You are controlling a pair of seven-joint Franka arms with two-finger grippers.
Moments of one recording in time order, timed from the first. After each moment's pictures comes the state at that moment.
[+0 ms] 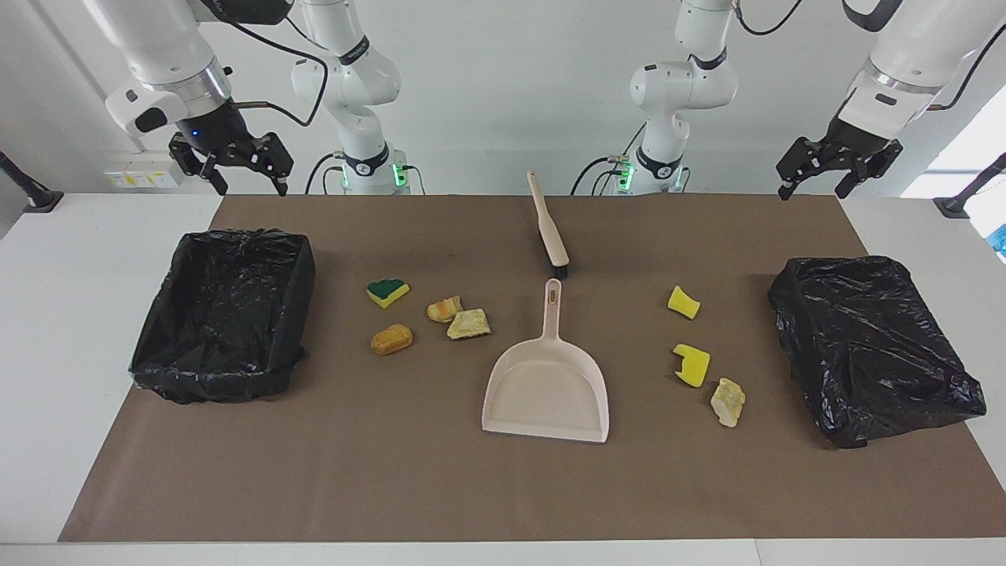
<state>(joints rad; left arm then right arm) -0.03 -0.08 0.02 -1.59 -0.01 1.51 0.00 -0.01 -0.07 -0.04 -1.60 0.01 1.49 0.00</state>
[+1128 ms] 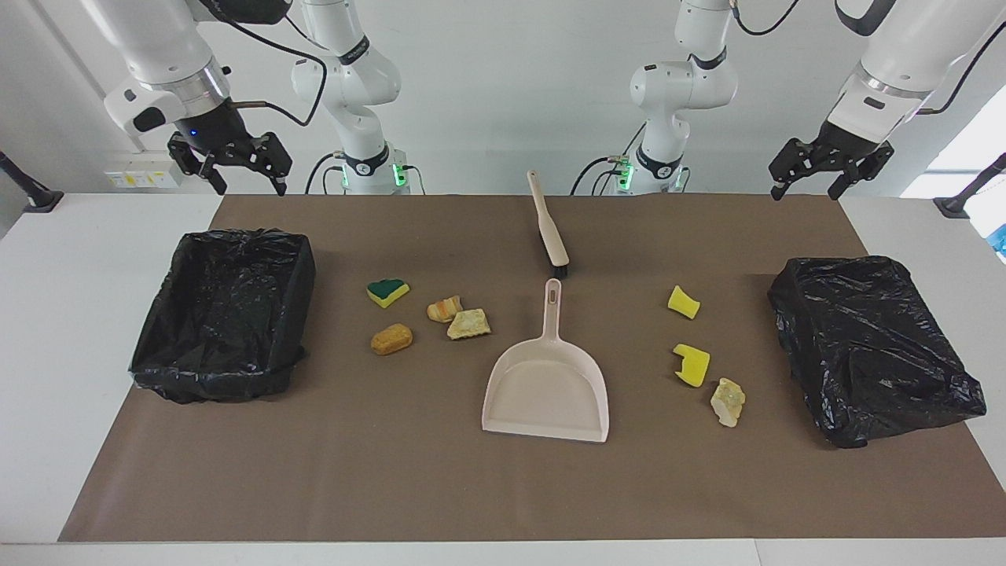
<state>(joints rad) -0.04 -0.09 0.00 -1.64 -0.01 1.51 0.02 -0.01 -0.07 -0.04 -1.60 0.01 1.49 0.00</state>
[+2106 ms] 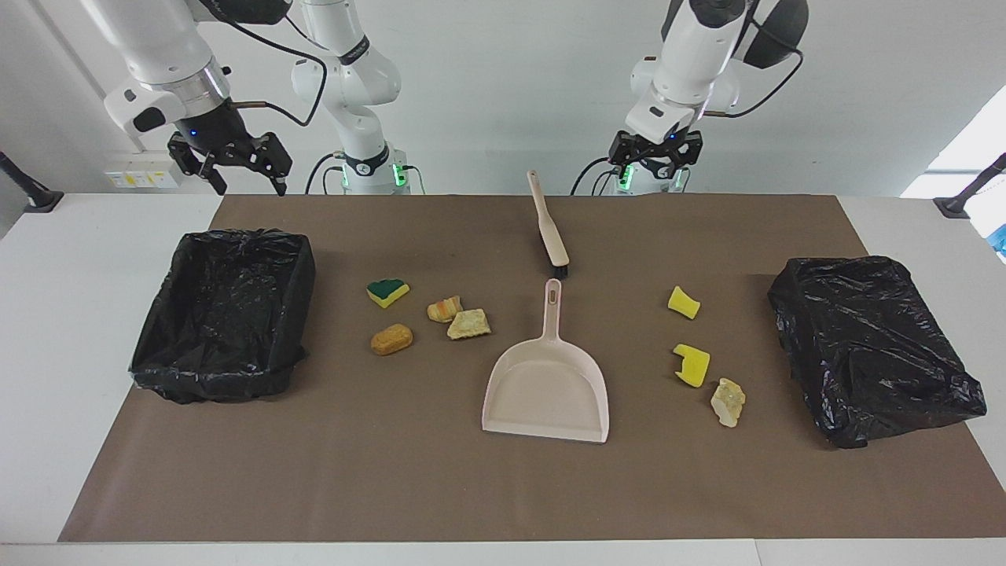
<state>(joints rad) -0.53 -0.32 -0.02 -2.12 -0.07 1.66 -0.50 -0.01 -0.07 -0.04 -1.60 0.01 1.49 0.00</state>
